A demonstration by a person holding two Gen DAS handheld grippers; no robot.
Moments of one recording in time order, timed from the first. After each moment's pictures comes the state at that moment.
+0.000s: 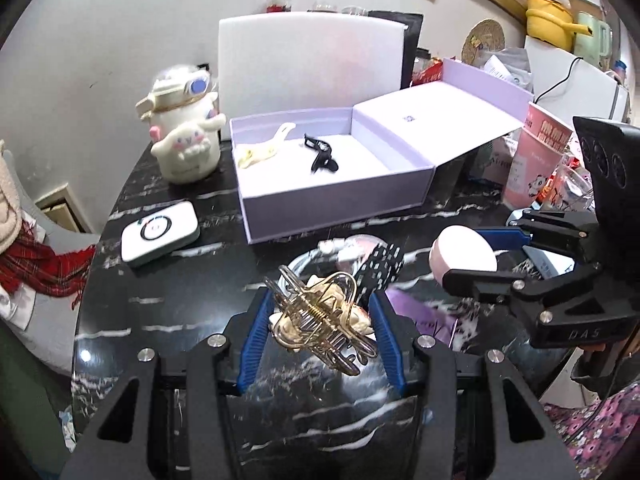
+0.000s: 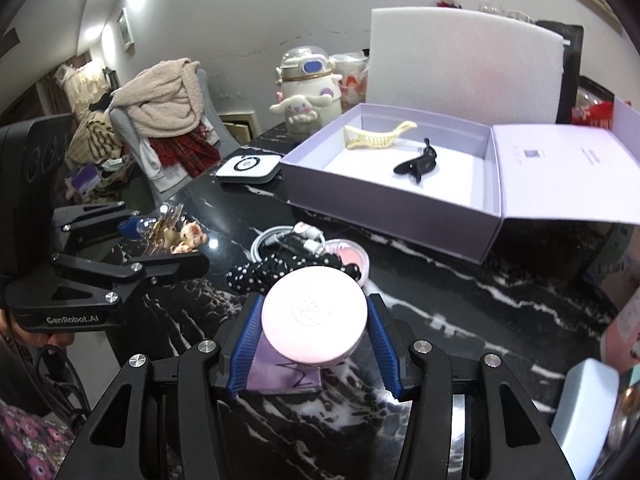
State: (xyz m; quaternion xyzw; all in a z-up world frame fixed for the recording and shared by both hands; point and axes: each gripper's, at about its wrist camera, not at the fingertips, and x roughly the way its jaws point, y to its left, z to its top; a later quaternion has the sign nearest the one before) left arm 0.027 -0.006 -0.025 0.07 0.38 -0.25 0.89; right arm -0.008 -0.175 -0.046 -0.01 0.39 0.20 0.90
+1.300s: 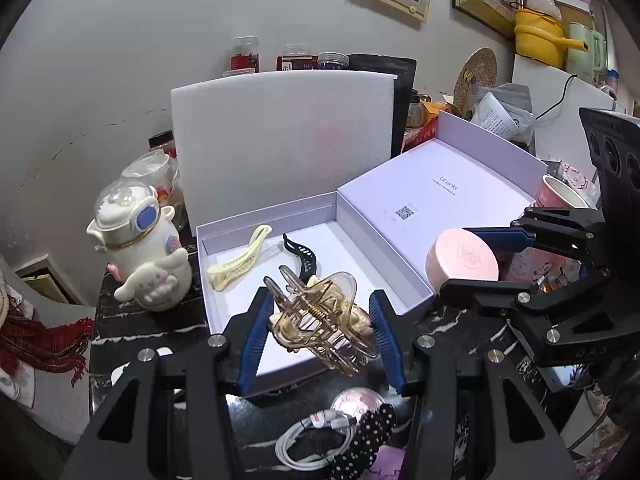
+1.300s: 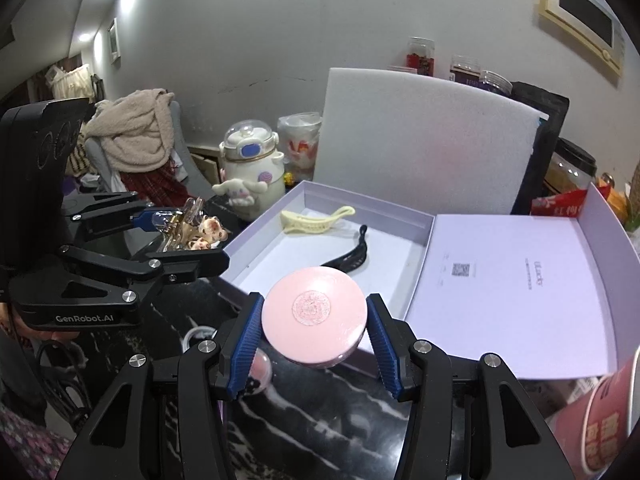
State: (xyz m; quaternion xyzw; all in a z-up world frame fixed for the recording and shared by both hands) left arm 0.129 -0.068 0.039 0.09 0.34 -0.28 0.89; right arm 0.068 -0.225 0.030 -0.04 0.35 0.17 0.92
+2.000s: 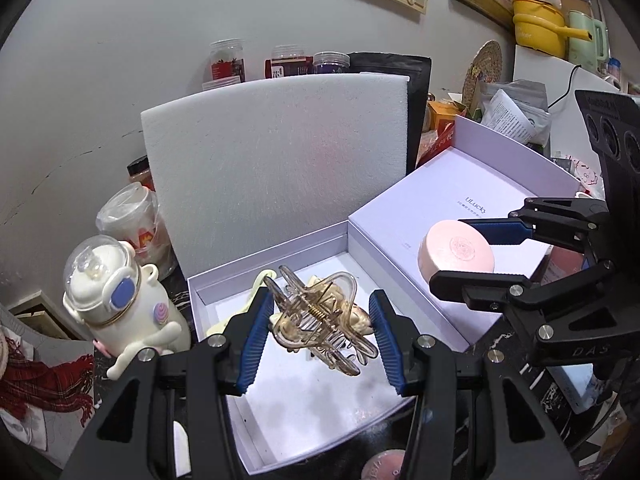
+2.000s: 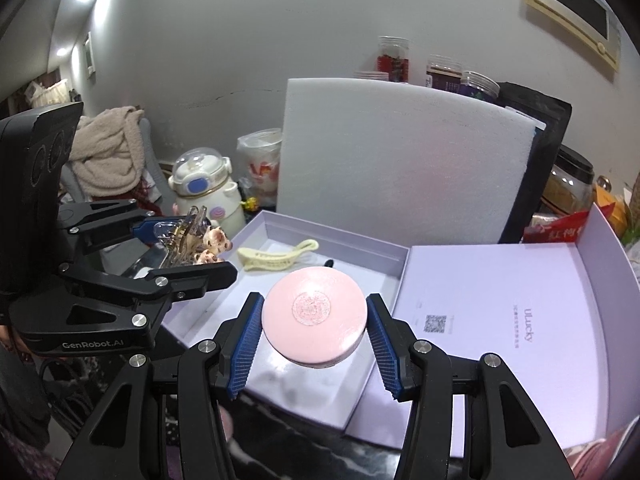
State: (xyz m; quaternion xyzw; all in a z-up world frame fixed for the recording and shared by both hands) left arm 0.197 -0.097 0.037 0.11 0.33 -0.30 0.89; right arm 0.133 -0.243 0.036 -0.02 0.35 0.13 0.93
